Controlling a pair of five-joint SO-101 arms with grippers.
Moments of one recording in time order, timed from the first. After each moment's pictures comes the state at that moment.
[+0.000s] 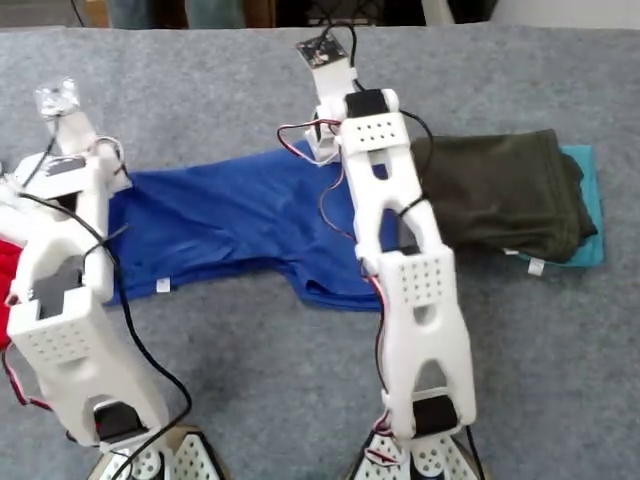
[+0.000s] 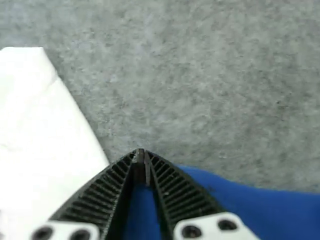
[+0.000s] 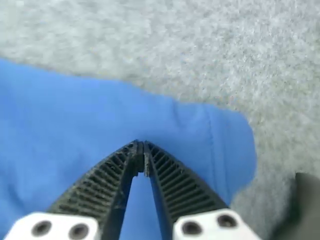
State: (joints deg) left arm -22.9 23.5 4.4 33.0 4.9; right arm -12.0 57.7 -59.6 79.3 10.6
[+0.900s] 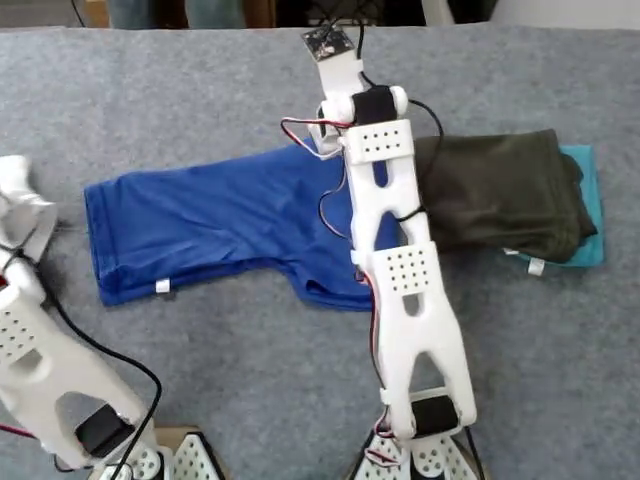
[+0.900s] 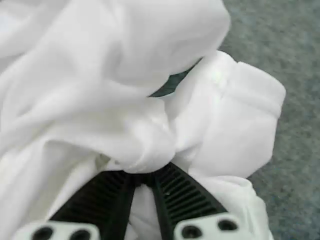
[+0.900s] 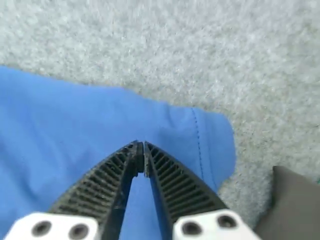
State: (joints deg) left arm -47.8 38.5 -18.9 45.8 6.3; right arm -11.9 70.5 -93.1 95.3 10.6
